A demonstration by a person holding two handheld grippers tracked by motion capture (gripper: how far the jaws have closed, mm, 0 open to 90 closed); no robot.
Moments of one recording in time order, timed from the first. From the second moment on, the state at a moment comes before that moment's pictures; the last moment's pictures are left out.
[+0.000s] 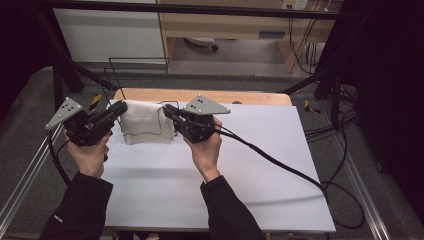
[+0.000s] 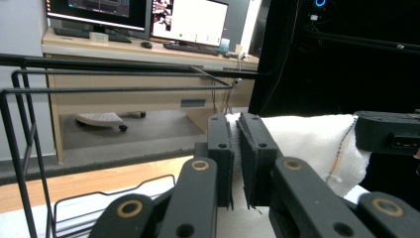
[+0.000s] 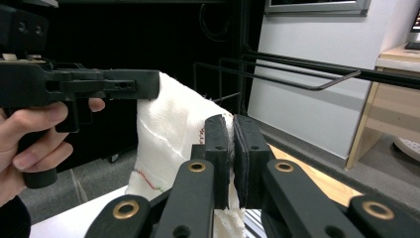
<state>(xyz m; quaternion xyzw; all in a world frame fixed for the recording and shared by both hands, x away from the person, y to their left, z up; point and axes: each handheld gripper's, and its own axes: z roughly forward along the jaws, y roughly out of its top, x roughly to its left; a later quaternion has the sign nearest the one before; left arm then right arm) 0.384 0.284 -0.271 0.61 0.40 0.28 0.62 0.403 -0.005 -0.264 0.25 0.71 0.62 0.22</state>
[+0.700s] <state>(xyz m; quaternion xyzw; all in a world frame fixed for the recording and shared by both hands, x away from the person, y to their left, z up) 0.399 0.292 -0.244 0.59 0.39 0.29 0.64 0.422 0.008 -0.237 0.25 0.69 0.64 0.24</state>
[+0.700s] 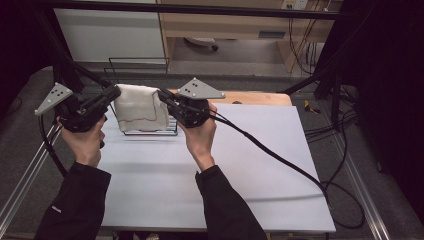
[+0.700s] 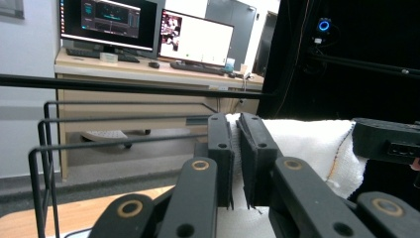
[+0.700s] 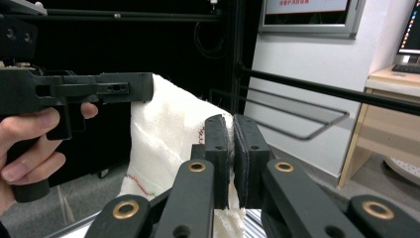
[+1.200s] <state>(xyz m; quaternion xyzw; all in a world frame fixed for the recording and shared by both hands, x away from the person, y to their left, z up) 0.411 0.301 -0.223 0.57 0.39 0.31 0.65 0.435 0.020 -0.213 0.24 0.67 0.65 0.25</state>
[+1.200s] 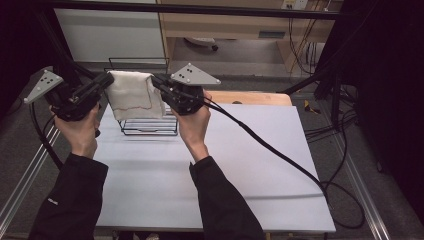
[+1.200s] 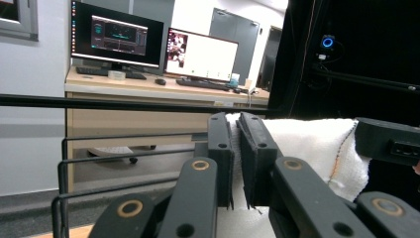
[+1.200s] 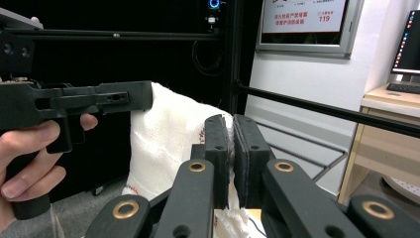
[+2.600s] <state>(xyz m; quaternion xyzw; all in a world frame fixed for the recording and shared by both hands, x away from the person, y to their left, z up) 0.467 0.305 -0.162 0.56 0.39 0.33 0.66 0.491 0.032 -0.156 0.24 0.65 0.66 0.27</state>
